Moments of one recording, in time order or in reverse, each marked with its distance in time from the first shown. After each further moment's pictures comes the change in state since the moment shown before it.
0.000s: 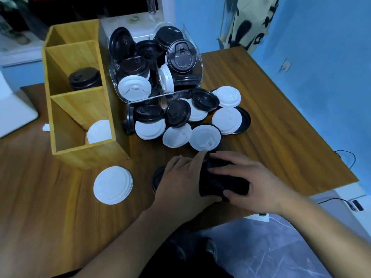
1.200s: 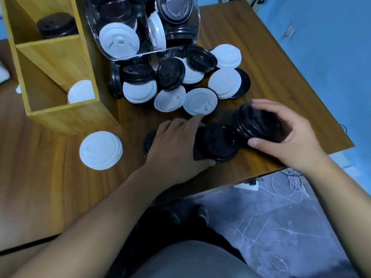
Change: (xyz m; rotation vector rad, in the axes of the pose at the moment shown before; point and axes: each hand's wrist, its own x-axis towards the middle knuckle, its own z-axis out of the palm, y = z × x) left_hand 0.005 0.001 -0.003 0.006 -0.062 -0.021; right_hand -0.033 0.017 -0.038 0.180 0.315 0.234
